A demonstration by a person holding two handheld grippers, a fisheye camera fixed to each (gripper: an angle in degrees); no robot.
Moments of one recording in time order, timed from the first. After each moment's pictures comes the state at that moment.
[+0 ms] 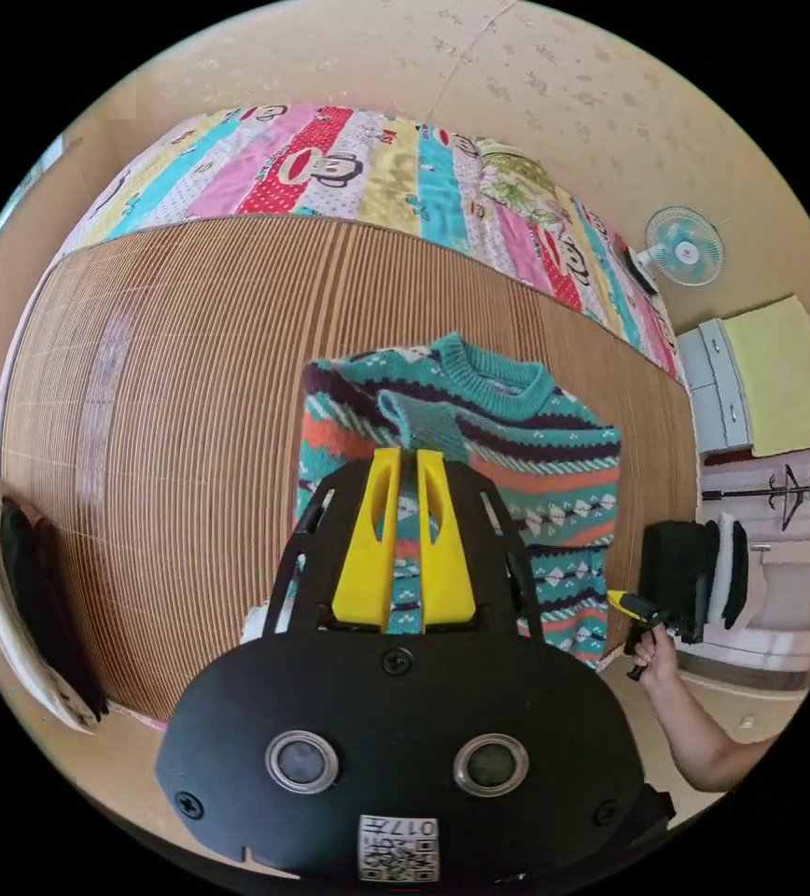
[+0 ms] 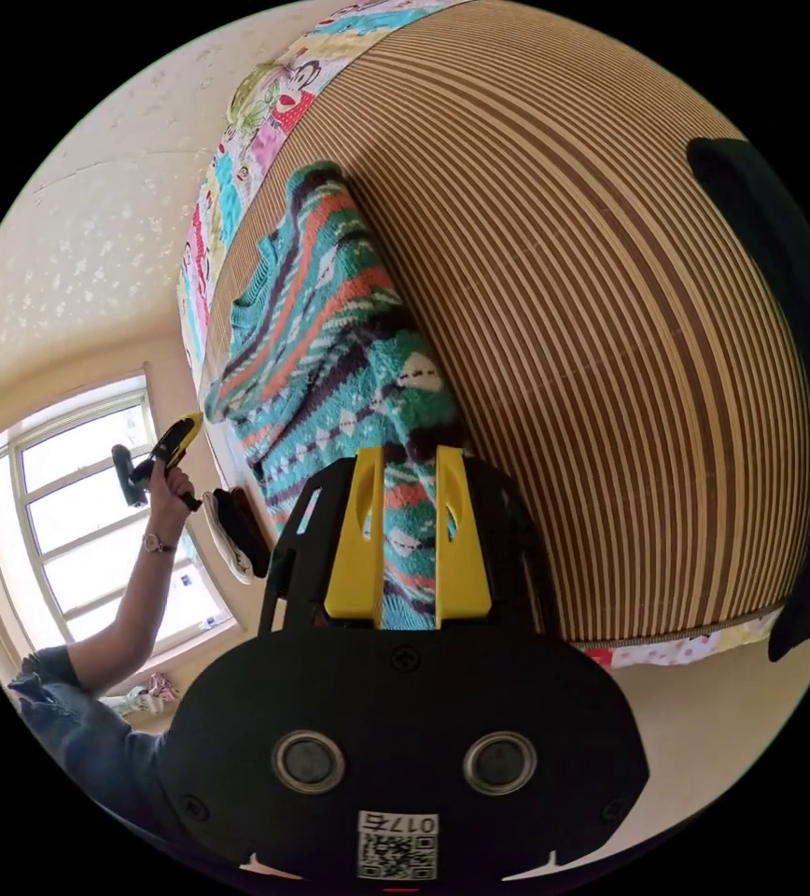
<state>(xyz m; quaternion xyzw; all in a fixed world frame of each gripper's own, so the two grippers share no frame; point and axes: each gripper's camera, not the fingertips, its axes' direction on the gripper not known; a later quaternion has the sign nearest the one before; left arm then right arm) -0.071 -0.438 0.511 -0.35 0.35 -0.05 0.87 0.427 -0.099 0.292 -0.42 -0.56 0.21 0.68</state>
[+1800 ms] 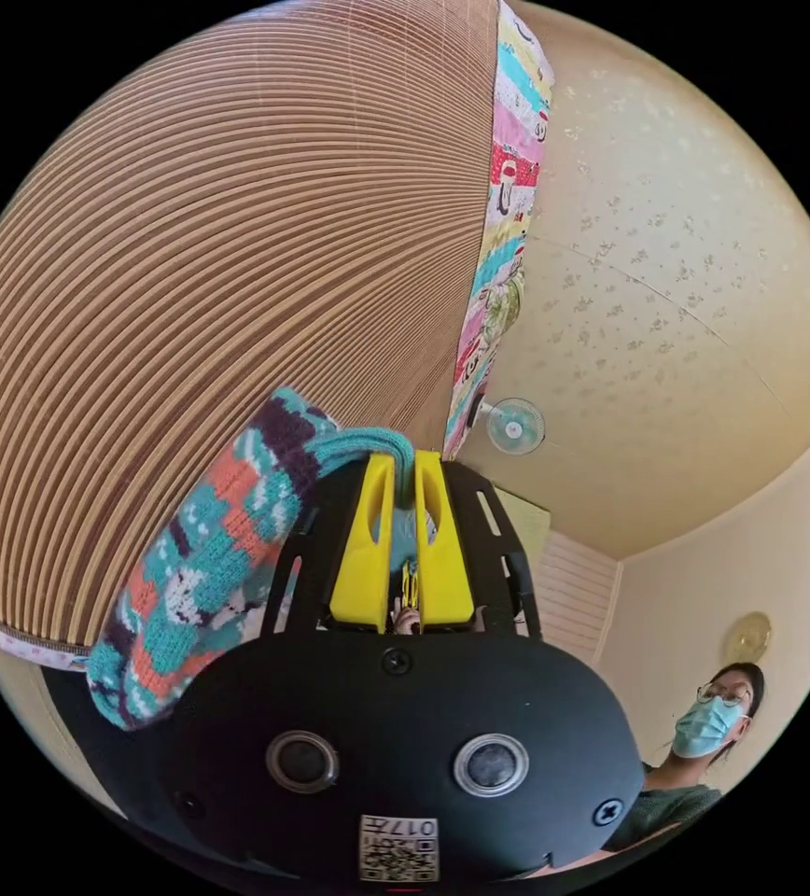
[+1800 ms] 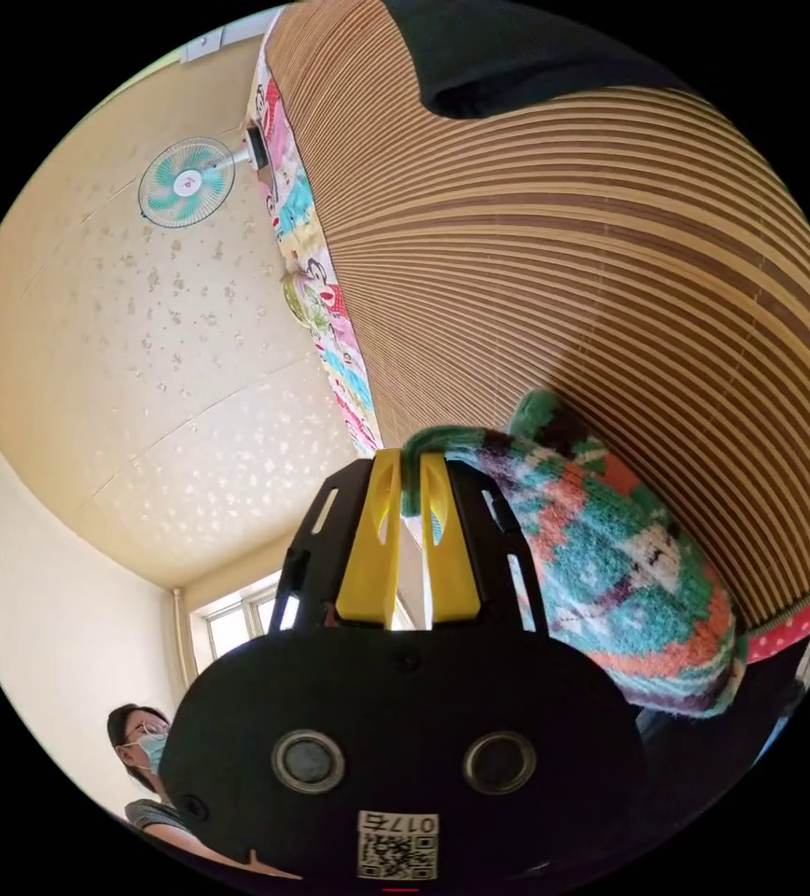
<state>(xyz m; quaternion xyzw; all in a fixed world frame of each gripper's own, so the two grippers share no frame) -0.422 -0.385 0.569 -0.36 0.61 -0.47 0.53 0.512 -0.053 0.458 -0.28 -0.63 0.59 0.43</state>
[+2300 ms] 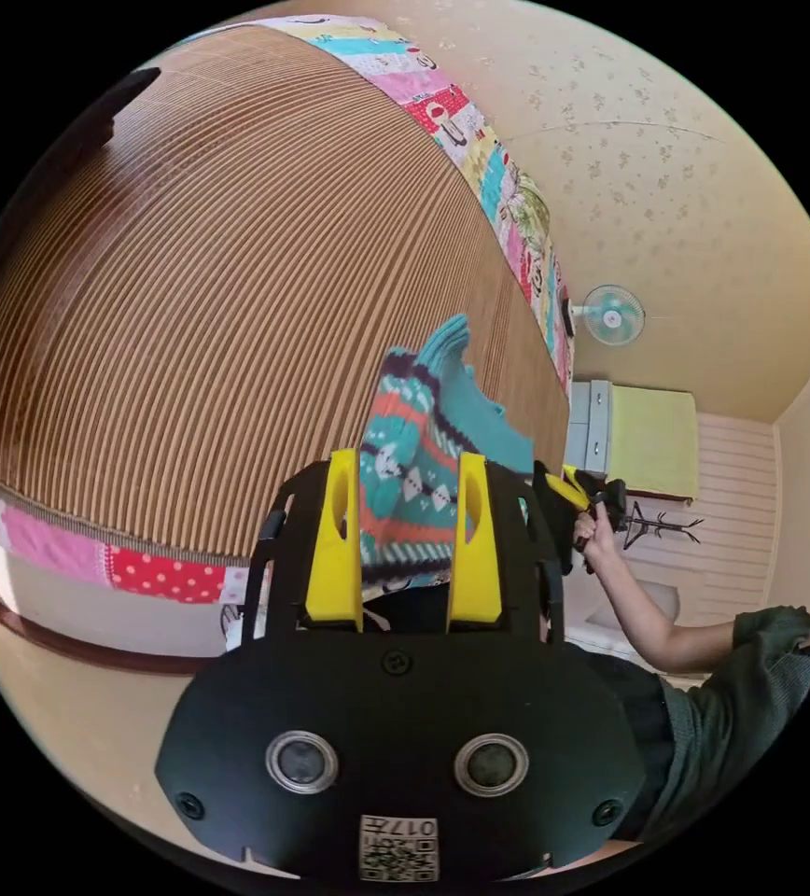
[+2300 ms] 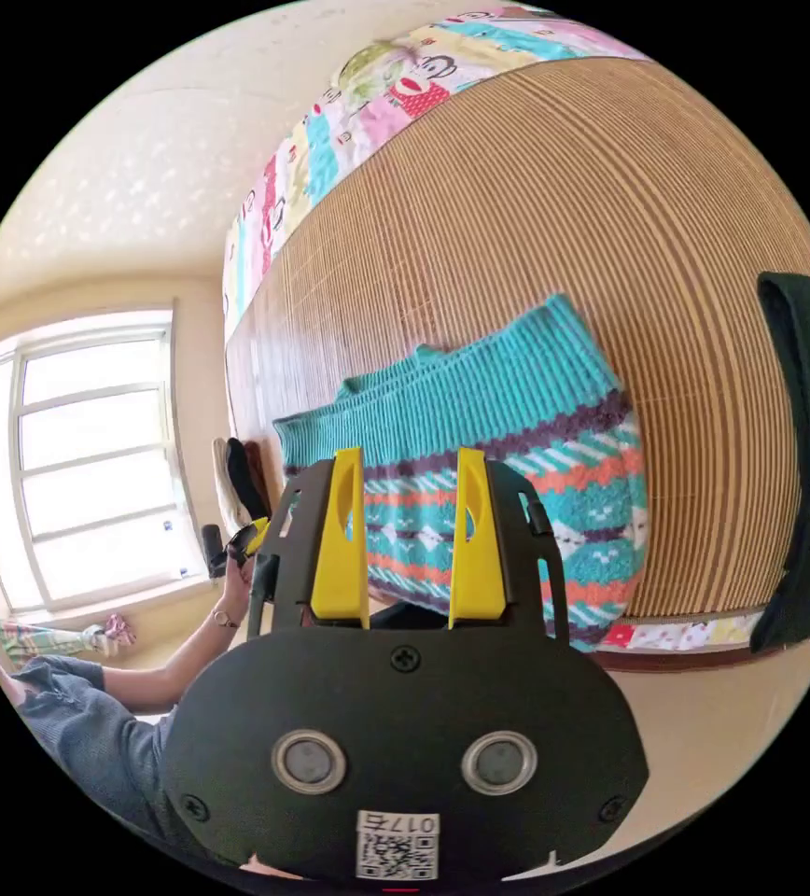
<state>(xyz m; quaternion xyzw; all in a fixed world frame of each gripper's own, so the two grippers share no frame) -0.472 -0.298 0.481 -0.39 0.54 -0.22 0.71 0.342 -0.162 0.330 -0.37 -0.62 0.10 0.68</state>
